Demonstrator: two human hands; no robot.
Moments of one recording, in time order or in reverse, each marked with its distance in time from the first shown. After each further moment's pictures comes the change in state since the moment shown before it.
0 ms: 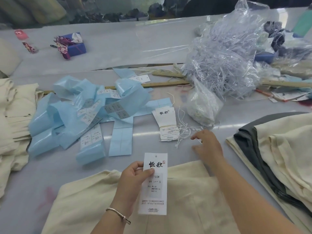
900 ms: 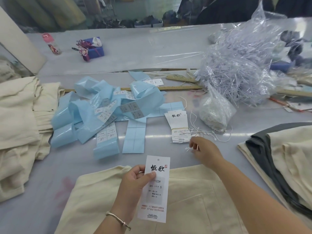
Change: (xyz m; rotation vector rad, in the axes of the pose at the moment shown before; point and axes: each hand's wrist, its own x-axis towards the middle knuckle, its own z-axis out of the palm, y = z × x) left_hand -0.032 0.003 -0.026 -0.035 0.031 0.046; right_hand 0.002 -0.031 0.012 -0.024 -0.209 -0.175
